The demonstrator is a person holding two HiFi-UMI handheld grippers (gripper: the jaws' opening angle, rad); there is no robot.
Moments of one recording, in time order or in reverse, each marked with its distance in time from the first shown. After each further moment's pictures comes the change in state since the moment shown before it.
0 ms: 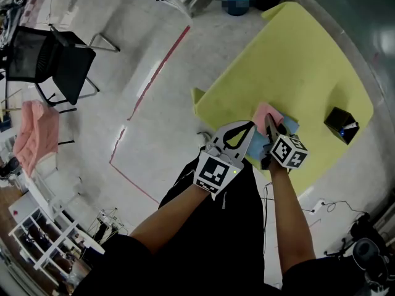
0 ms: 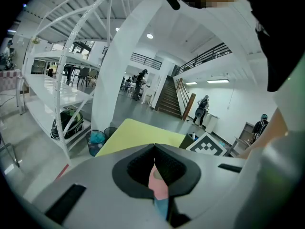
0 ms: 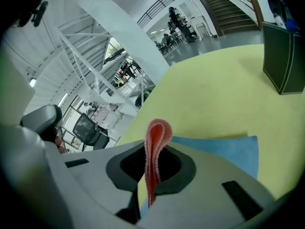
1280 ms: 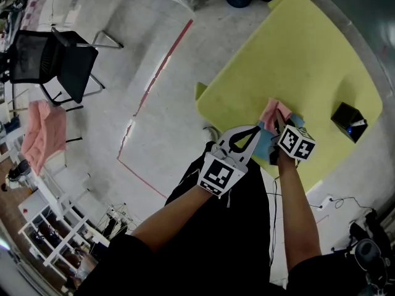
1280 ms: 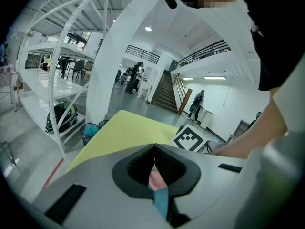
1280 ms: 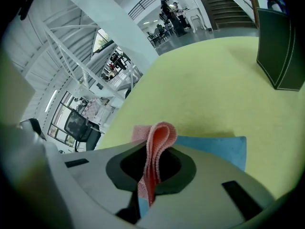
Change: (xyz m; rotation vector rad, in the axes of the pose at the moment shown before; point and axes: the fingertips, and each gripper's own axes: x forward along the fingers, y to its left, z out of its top) left arm 0.014 -0.021 -0.031 -0.007 0.072 -0.057; right arm 0.012 -0.045 -0.009 0.040 0.101 -0.102
